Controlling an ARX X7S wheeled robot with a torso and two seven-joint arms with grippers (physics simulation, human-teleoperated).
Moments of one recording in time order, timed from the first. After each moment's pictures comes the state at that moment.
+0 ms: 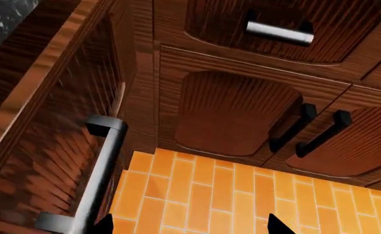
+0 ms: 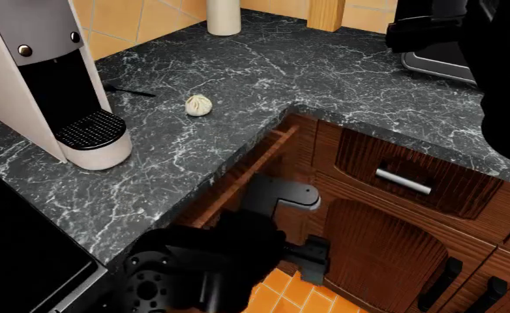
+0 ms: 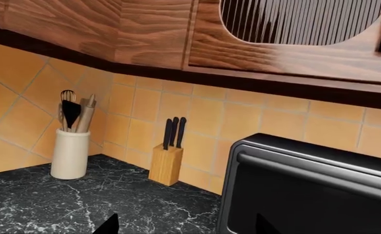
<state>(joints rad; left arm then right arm) -0.78 -0.10 0.56 0.12 -1.43 -1.17 -0.98 1.37 0.78 -0.59 -0.25 1.16 0.83 0.77</state>
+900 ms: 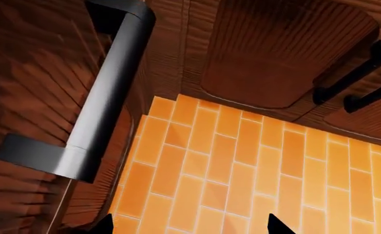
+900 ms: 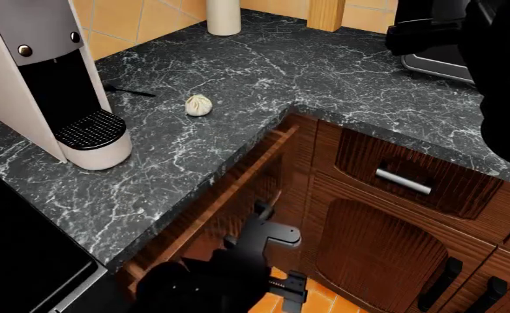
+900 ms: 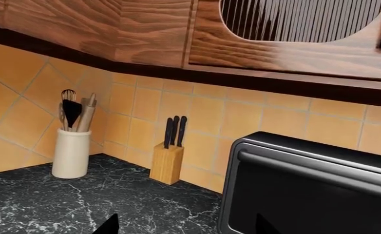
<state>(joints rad) -0.69 -0.14 0.74 -0.15 -1.21 -1.00 -0.76 1.36 0.78 -0.58 -0.26 1.16 0.82 0.77</state>
